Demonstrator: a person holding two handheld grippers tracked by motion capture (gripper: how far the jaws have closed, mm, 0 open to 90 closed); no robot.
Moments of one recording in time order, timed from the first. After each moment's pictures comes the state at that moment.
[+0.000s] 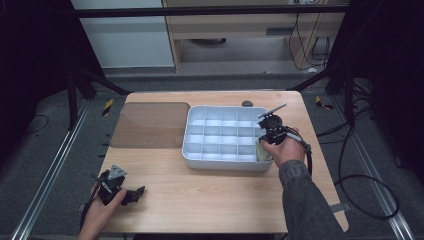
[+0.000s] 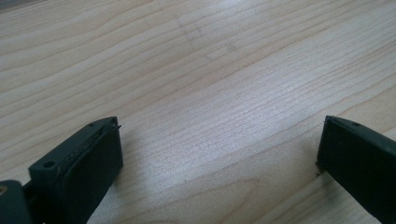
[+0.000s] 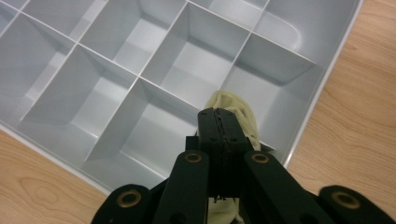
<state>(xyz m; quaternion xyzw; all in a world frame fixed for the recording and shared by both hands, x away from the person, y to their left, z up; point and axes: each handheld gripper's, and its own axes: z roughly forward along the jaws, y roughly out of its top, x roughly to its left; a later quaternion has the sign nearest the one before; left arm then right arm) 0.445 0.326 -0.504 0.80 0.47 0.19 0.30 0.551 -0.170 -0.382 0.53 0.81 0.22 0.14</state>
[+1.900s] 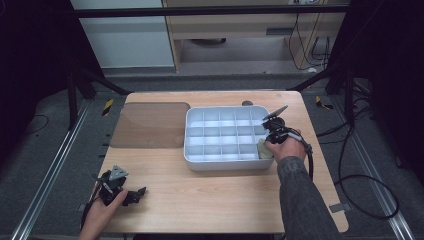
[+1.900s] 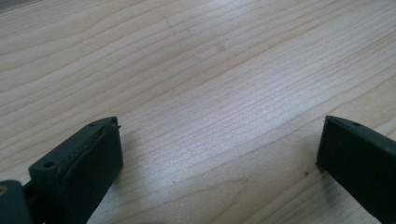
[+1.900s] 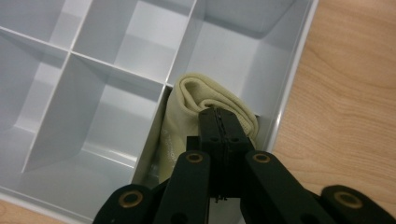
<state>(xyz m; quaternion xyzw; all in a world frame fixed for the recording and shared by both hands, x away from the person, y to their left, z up) 0.444 0.323 -0.504 0.81 0.47 0.19 0.30 0.570 -0.186 -0.410 0.57 0.80 0.16 0.12</state>
